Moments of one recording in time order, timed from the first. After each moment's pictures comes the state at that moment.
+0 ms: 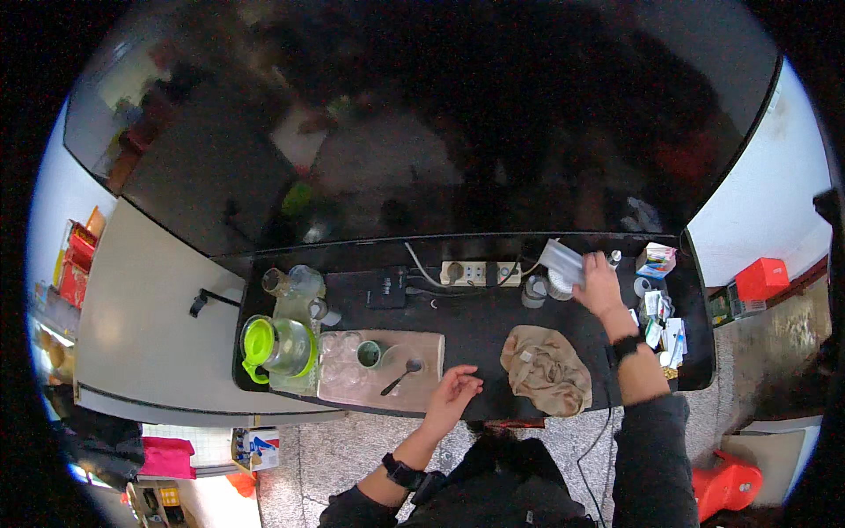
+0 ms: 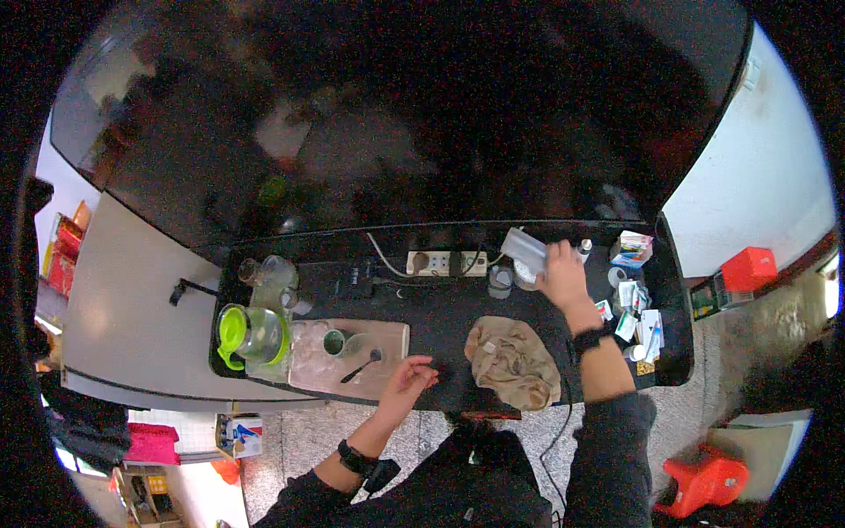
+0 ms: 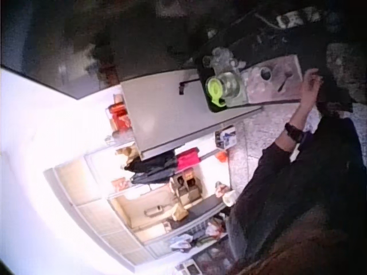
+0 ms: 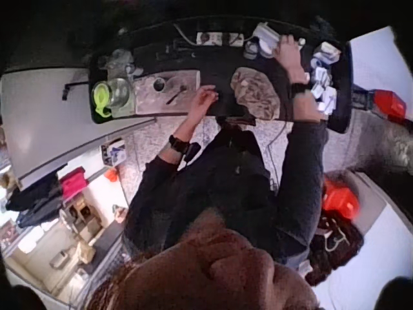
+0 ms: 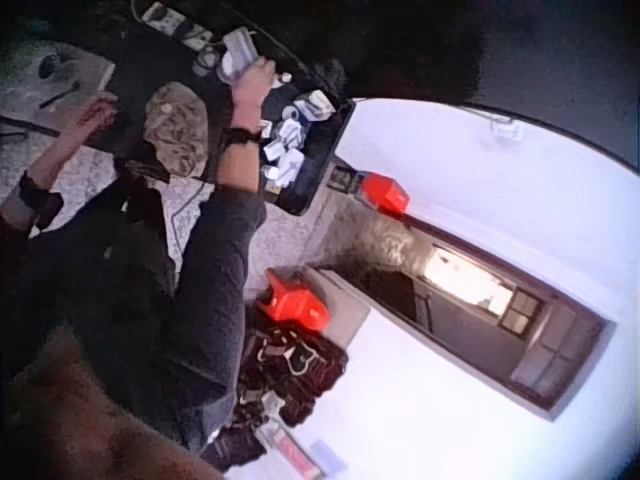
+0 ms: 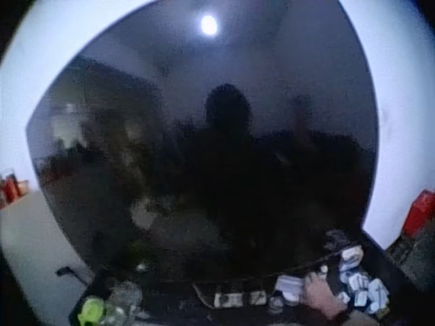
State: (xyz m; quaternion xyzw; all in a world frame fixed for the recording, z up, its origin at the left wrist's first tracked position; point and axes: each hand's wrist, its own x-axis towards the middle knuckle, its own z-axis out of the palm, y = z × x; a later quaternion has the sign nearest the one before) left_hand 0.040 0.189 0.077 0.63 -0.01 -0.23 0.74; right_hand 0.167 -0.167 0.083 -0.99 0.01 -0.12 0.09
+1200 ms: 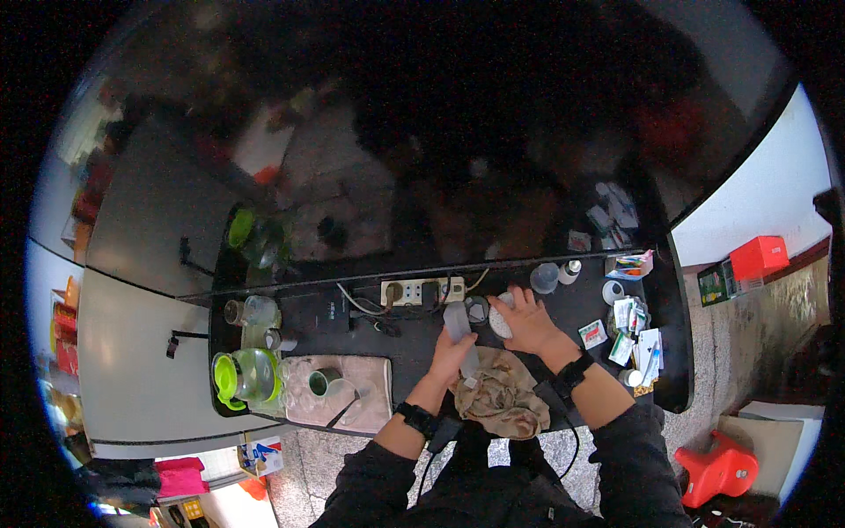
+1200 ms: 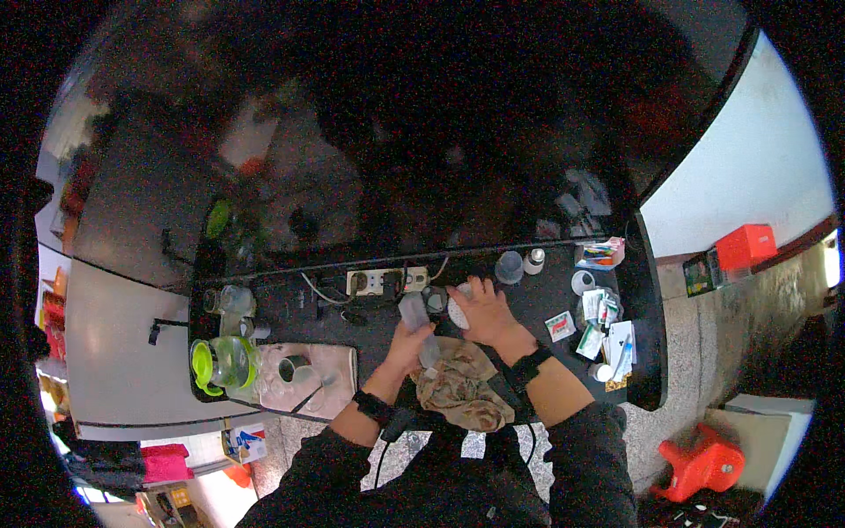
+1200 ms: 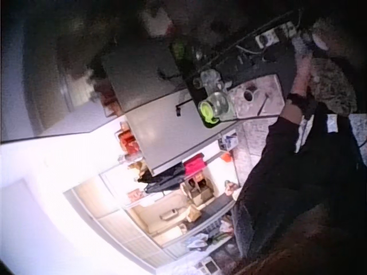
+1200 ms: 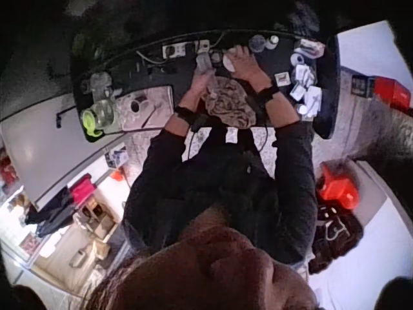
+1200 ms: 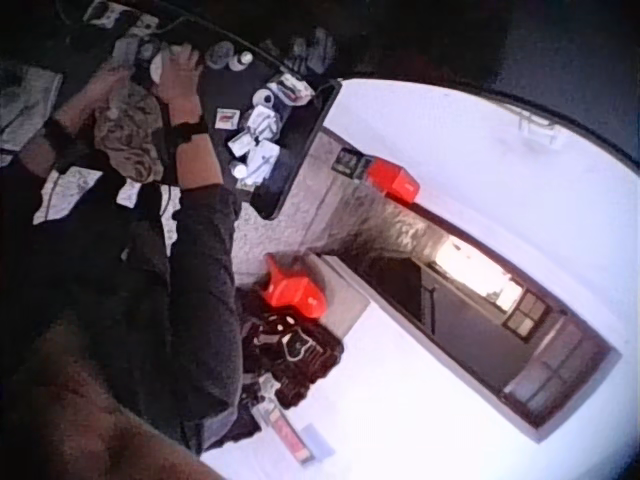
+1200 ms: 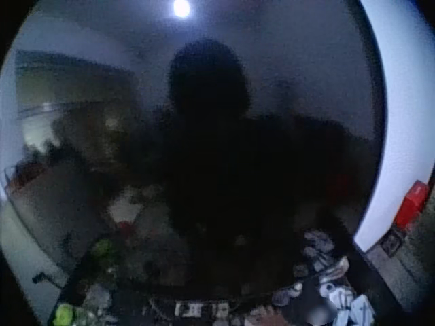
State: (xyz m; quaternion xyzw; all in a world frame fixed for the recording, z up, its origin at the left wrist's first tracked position) left_hand 0.177 0.038 -0.012 0.64 0.13 -0.28 0.70; right_hand 0.174 -0.171 0.047 -0.97 -0.13 0.08 0.18
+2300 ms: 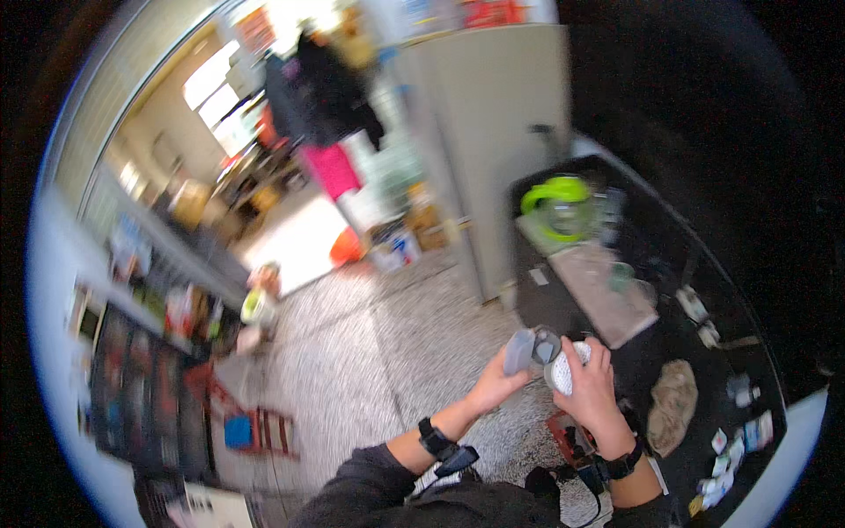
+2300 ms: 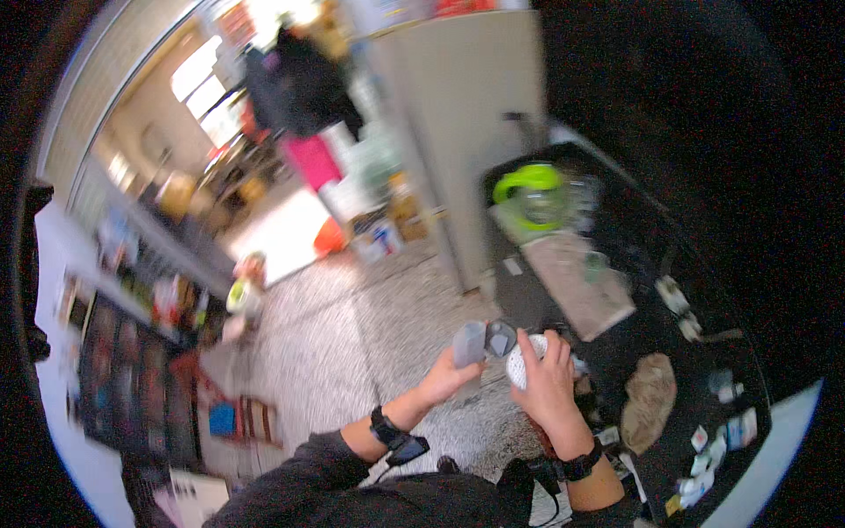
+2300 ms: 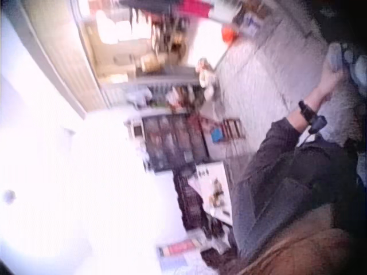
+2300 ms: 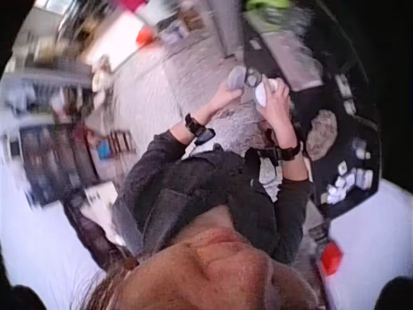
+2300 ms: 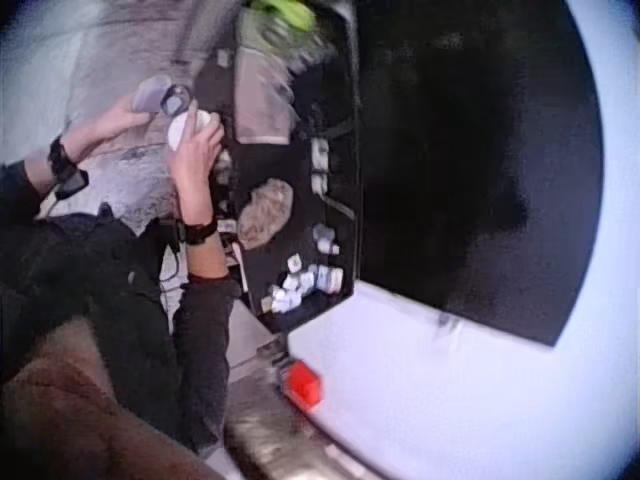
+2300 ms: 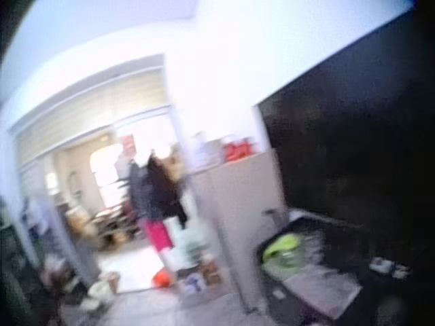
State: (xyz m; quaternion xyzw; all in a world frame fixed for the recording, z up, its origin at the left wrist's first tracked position) left_hand -0.308 0.278 0.171 0.67 0.20 0.19 0.69; right_hand -0.174 0.130 0.220 -0.81 -0.54 0.03 0.24
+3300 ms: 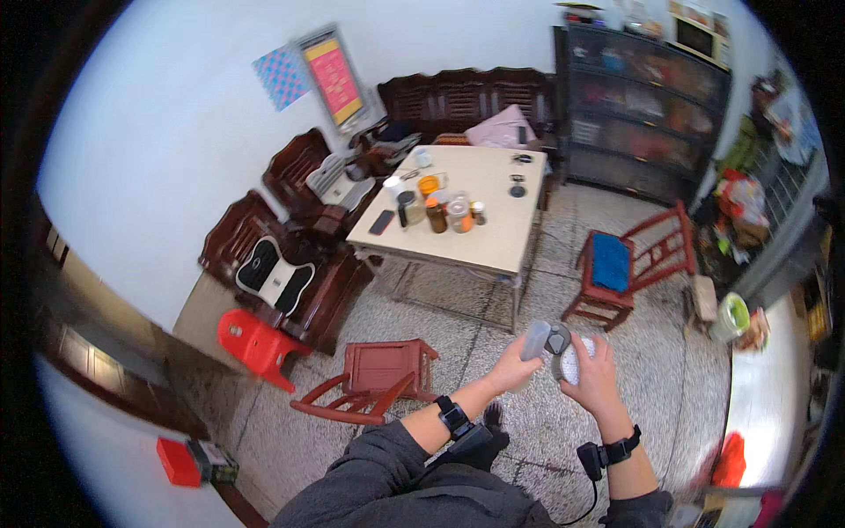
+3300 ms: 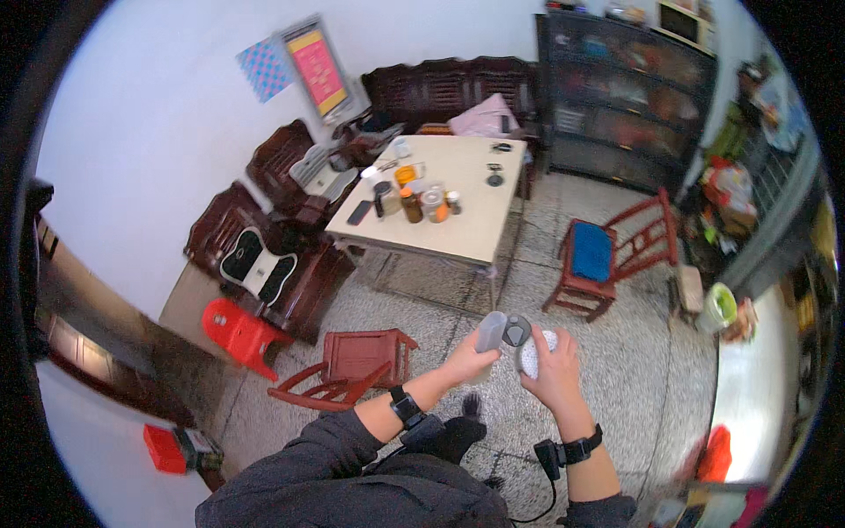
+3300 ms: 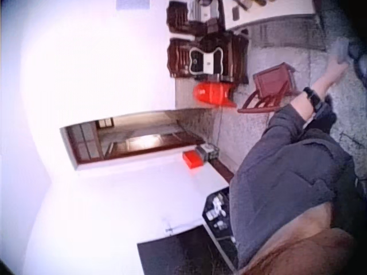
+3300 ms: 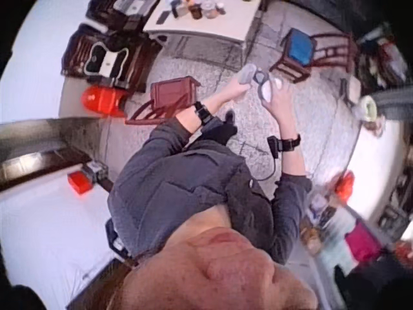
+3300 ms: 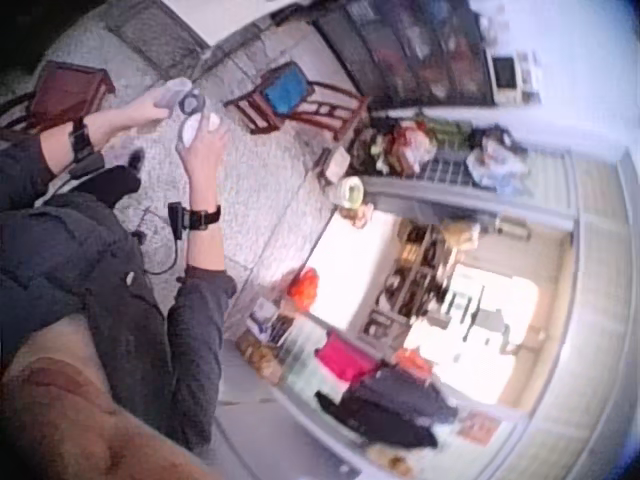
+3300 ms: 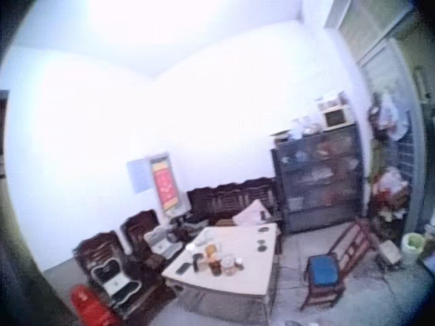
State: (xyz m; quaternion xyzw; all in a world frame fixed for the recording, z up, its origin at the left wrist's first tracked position) left_hand -1.036 0.366 0.132 0.06 0.72 0.68 0.15; right_hand -0.995 0.564 0.175 0.12 -0.97 0.21 0.09
